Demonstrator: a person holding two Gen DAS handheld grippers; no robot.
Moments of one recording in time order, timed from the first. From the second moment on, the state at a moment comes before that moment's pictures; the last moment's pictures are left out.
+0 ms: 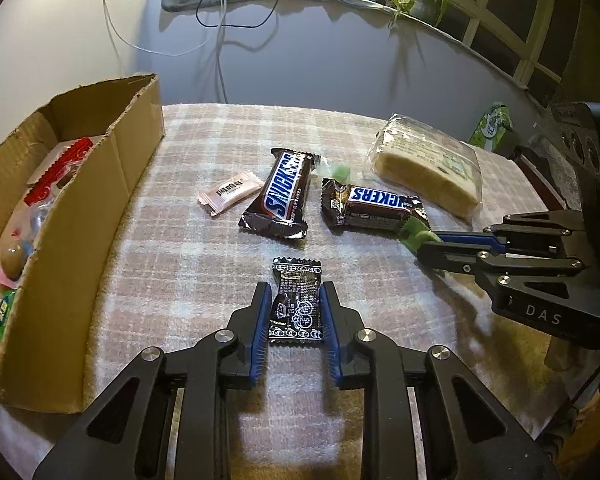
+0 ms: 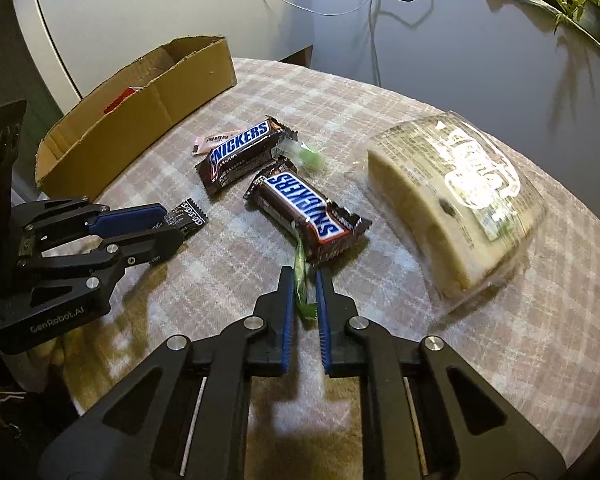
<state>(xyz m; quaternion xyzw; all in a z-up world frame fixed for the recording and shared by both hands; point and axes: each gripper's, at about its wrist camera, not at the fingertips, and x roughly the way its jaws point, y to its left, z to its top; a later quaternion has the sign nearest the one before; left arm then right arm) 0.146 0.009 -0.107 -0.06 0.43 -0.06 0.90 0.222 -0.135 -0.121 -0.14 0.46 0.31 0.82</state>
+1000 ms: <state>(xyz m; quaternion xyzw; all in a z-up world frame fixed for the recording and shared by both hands) 0.101 0.018 -0.050 -0.06 0.36 -0.06 0.93 0.179 -0.137 -0.054 -0.12 0.40 0.32 0.85</state>
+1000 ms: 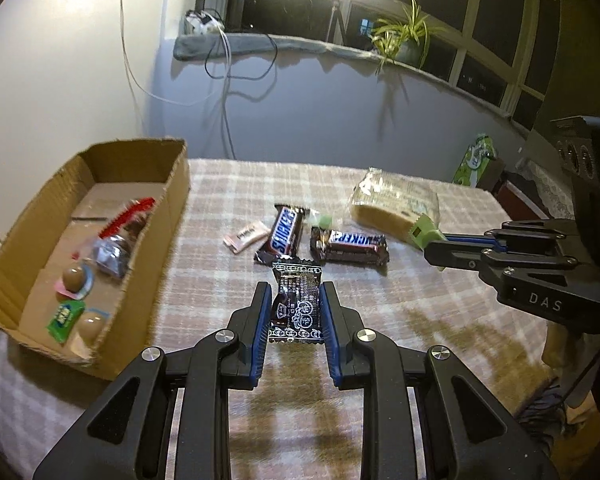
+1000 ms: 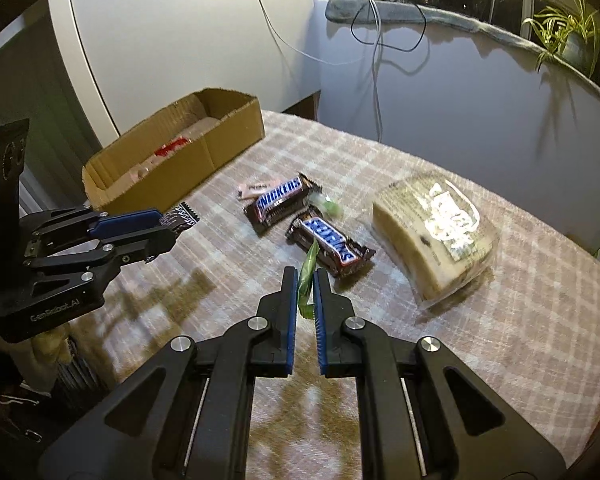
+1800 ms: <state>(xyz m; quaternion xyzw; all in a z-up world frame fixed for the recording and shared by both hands) 0.083 0.097 -0.025 -0.09 0.31 -0.01 0.95 0.200 -0.041 -0.022 -0.13 0.36 0.37 0.85</state>
